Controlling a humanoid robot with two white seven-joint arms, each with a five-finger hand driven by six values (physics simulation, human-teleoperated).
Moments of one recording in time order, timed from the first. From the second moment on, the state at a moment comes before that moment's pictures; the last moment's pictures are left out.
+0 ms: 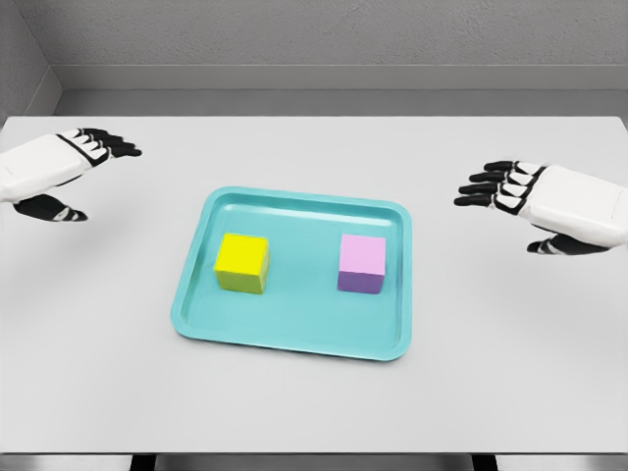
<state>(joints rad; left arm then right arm) -0.44 0.95 -0.40 -1.41 -0.37 -0.61 -0.29 -0.46 -1.24 0.68 -1.75 0.29 -0.61 0.04</state>
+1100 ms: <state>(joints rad) -0.48 0.91 -0.52 -1.57 -0.56 -0.61 -0.45 -0.52 -0.98 0.61 -1.66 0.45 -0.61 0.50</state>
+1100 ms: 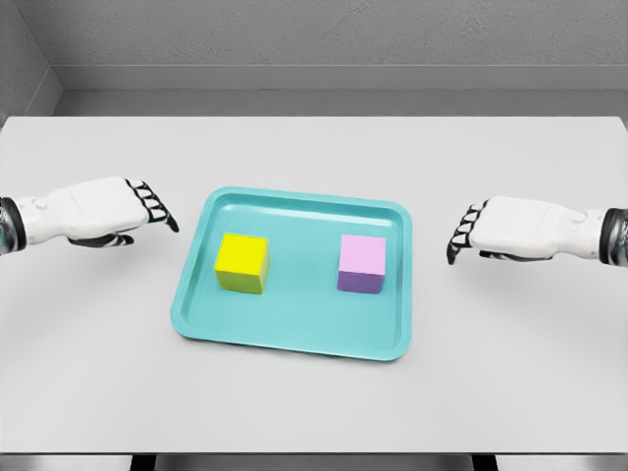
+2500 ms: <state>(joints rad) -0.46 0.85 -0.55 -1.63 -0.57 -0.61 -0.49 -0.53 -0.76 0.65 -1.62 0.56 -0.61 0.53</state>
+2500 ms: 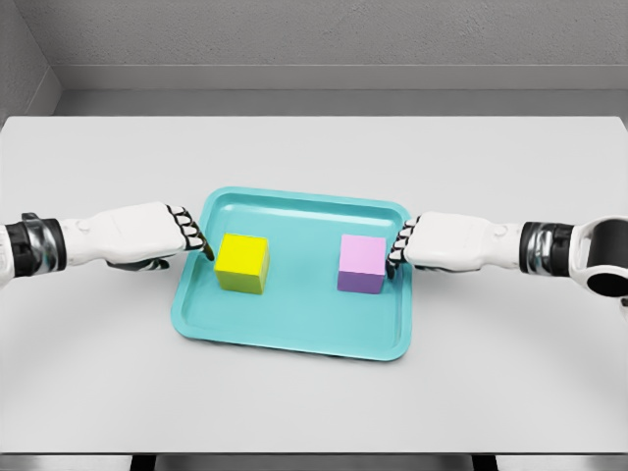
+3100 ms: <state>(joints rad) -0.46 0.82 -0.55 -1.67 -0.57 -0.61 -0.49 -0.58 -0.72 0.69 -1.57 0.57 -0.61 0.53</state>
